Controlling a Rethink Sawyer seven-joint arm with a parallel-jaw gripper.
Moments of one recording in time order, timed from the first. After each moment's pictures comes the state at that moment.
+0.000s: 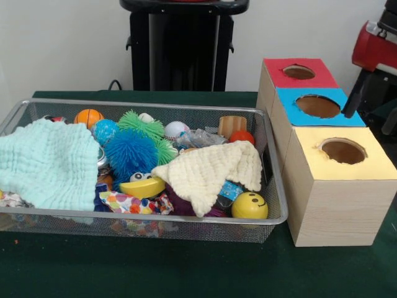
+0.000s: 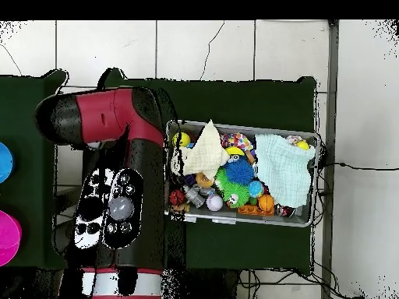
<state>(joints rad) 0.22 -0.45 -0.26 0.99 0.00 1.00 2.36</state>
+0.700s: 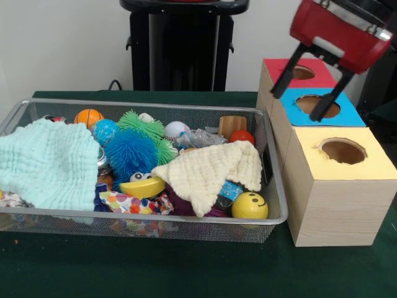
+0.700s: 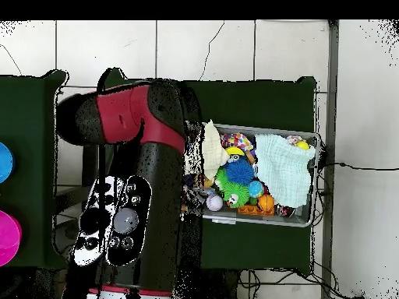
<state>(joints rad) 0.21 -0.47 -0.37 0.97 -0.18 0.96 2.36</state>
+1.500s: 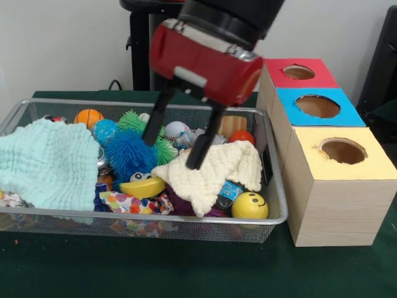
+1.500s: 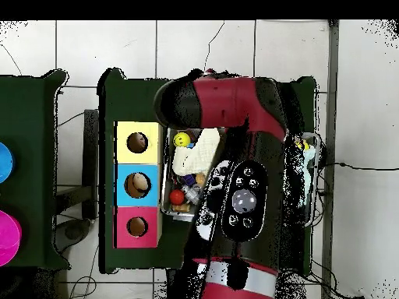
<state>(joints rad) -0.07 -0.48 -0.22 0.98 -0.25 0.67 2.34</state>
